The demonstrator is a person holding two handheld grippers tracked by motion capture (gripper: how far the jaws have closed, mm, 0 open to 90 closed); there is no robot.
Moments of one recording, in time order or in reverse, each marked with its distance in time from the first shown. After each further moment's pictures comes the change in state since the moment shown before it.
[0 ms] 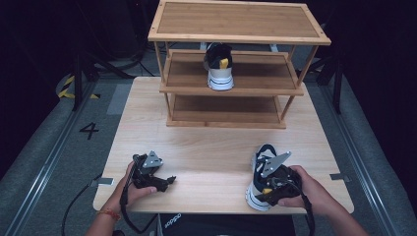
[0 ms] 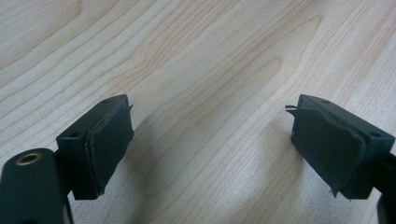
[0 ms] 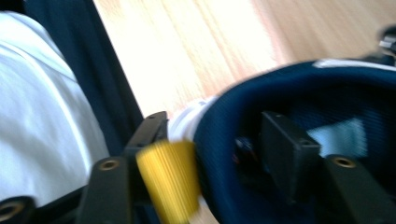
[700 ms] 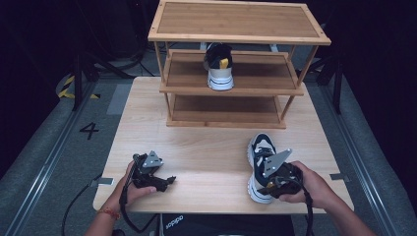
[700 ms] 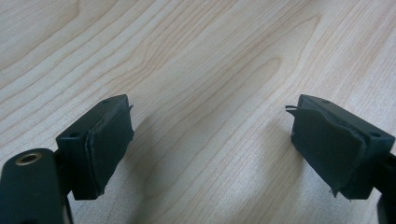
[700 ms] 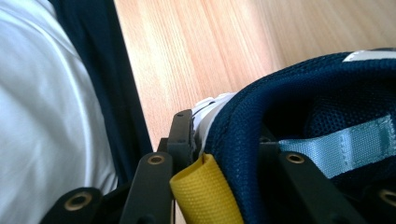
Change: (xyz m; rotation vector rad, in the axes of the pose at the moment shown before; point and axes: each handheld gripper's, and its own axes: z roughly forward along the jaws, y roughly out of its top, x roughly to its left) left arm 0.002 0.001 0.000 0.001 -0.009 0.017; right arm -0.008 0.005 -0.013 -0.010 0.019 -0.162
